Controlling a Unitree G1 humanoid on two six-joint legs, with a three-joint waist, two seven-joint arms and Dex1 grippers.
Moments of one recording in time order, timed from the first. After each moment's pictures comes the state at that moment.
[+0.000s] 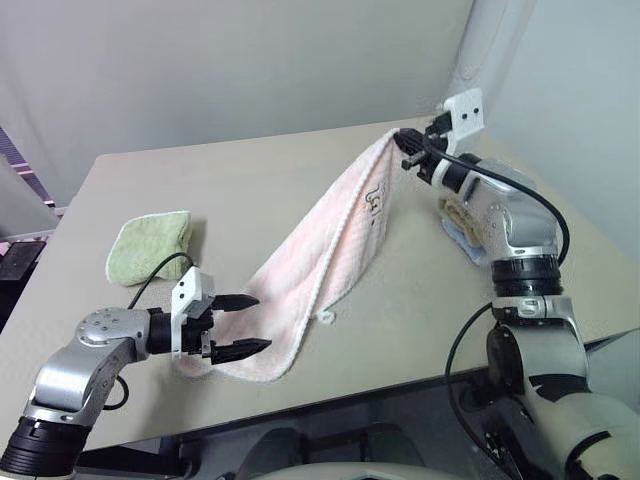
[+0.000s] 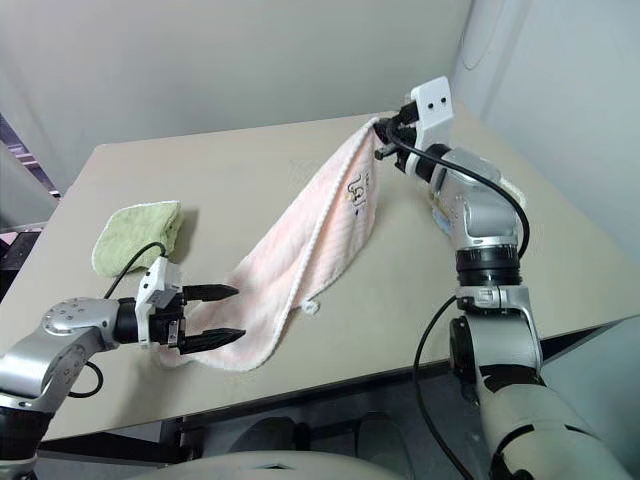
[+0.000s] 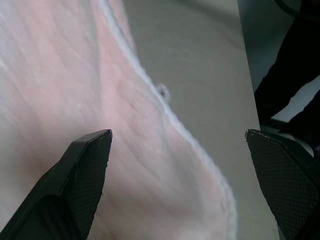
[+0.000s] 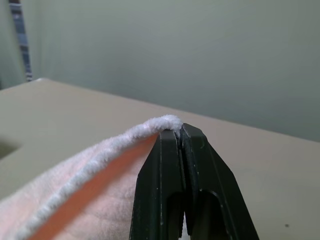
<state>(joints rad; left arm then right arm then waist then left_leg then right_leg) -0.01 0.76 0.02 -0.25 -0.52 0.42 -1.17 -0.93 -0.36 -0.11 0.41 0.21 0.42 0.52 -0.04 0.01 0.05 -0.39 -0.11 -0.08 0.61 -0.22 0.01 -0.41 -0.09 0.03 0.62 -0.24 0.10</state>
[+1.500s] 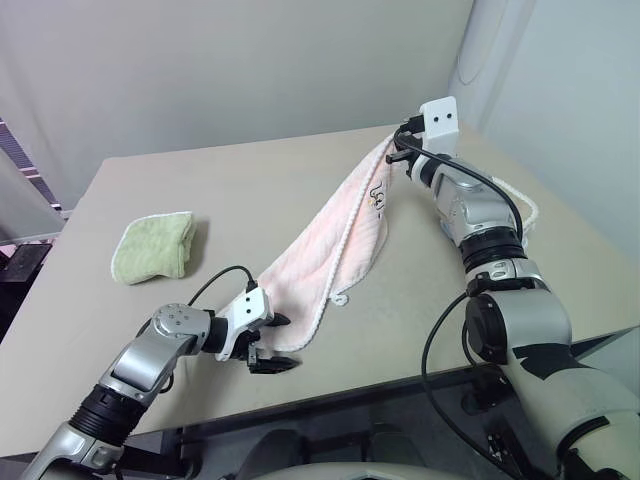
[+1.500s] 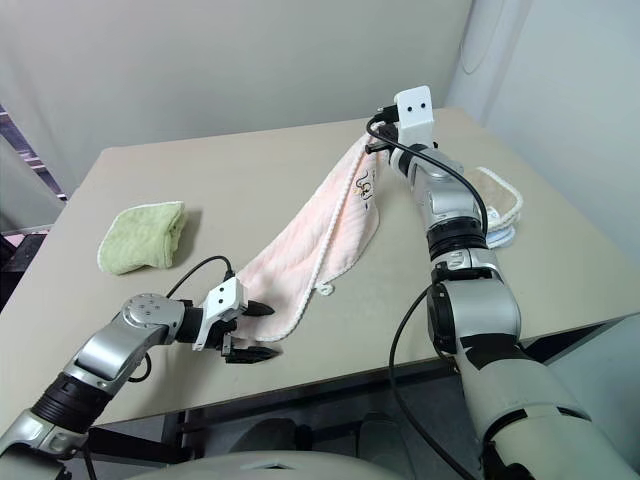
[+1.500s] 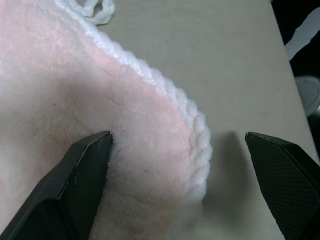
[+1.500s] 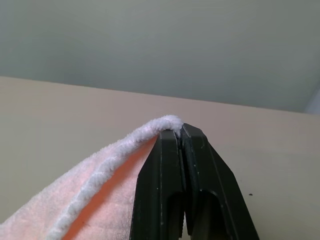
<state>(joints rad) -0.19 0.66 -0.31 -0.03 -0.23 0.36 -1.10 -1.09 -0.30 -0.10 0.88 0.09 0.20 0.32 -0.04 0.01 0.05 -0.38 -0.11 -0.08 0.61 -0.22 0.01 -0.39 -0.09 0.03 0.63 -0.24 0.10</state>
